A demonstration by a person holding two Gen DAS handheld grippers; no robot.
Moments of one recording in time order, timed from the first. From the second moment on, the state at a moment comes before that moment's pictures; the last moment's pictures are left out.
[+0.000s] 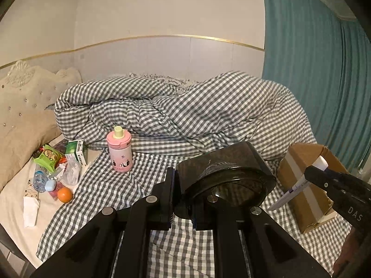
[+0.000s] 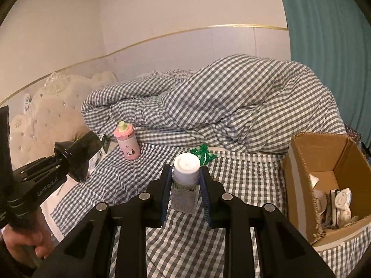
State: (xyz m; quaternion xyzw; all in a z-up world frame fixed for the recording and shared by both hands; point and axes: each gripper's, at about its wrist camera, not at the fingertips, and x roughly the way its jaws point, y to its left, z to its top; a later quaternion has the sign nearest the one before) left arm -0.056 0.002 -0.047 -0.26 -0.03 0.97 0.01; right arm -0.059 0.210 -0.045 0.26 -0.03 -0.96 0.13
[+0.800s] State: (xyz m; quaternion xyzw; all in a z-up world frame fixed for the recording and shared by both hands) left arm -0.059 0.096 -0.017 -0.24 -0.03 0.97 0.09; right arm -0.017 0.301 -0.004 0.22 -0.04 -0.97 0.04
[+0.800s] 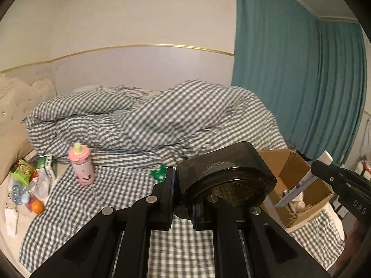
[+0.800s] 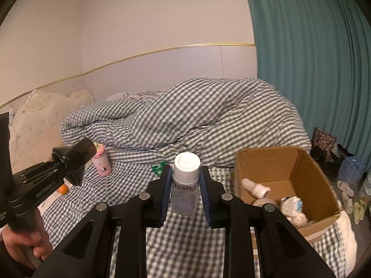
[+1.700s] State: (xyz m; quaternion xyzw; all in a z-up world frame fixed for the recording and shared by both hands) left arm -0.066 0.249 -0.014 -0.24 0.01 0.95 0.21; right arm 0.033 0.425 0.018 0.20 -0.05 -0.97 -0.08
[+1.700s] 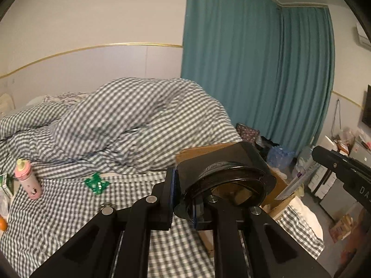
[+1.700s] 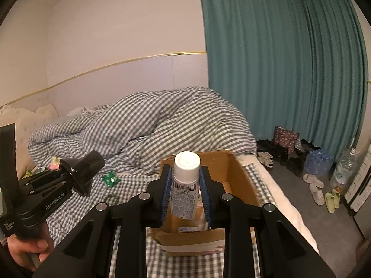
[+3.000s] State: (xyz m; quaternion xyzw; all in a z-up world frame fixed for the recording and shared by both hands) left arm -0.149 0.369 -0.113 -0.40 0.08 0.87 0.26; right arm -0.054 0.500 -0.064 0.33 -0.06 -0.94 -0.09
